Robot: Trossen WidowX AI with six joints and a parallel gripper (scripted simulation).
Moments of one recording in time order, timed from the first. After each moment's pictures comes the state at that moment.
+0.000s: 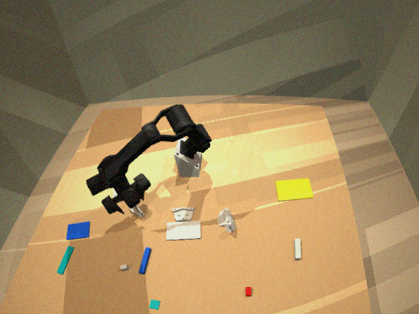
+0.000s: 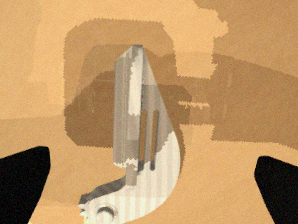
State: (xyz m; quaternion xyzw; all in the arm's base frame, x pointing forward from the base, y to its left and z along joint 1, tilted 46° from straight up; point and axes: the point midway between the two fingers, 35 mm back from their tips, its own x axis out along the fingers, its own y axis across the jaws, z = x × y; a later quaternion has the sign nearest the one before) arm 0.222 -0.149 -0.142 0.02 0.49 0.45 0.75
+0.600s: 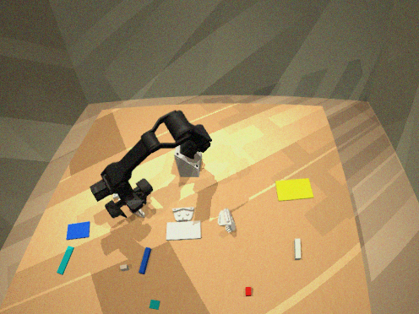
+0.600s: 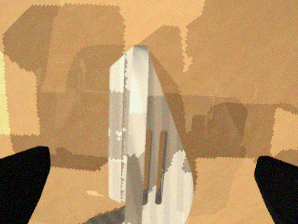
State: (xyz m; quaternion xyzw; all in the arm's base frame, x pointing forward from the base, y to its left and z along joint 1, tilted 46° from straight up) arm 0.225 -0.128 -0.162 0.02 0.49 0.45 0.75
